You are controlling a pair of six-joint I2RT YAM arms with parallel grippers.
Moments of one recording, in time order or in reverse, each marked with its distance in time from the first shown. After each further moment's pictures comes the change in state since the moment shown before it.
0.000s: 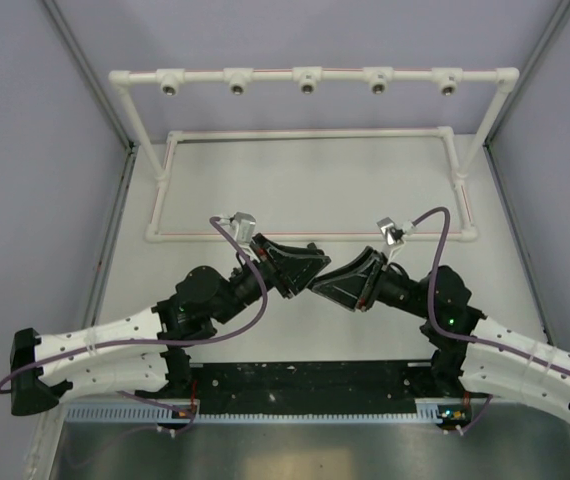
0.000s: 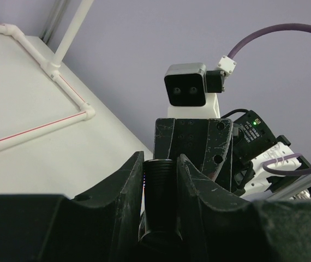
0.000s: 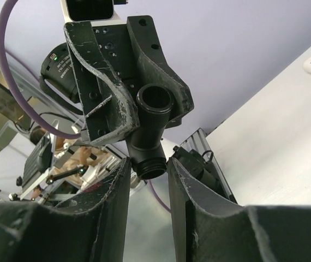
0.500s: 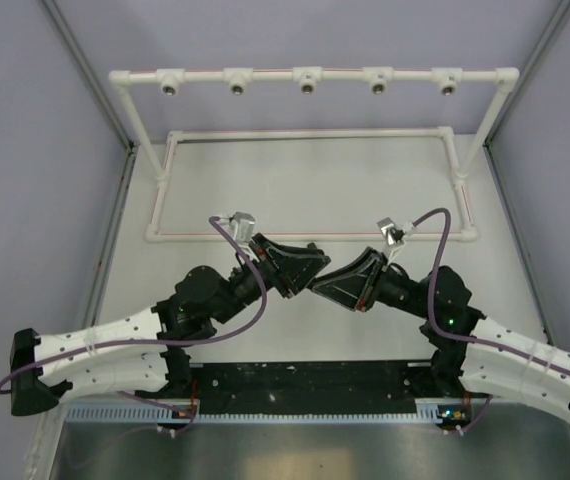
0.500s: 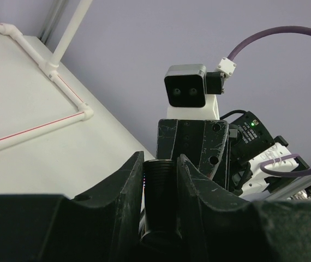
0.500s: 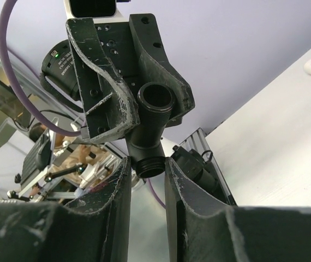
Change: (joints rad) left arm 0.000 -0.002 0.000 -0.009 0.005 -0.008; right arm 0.000 0.002 0.000 -0.001 -0.011 -0.015
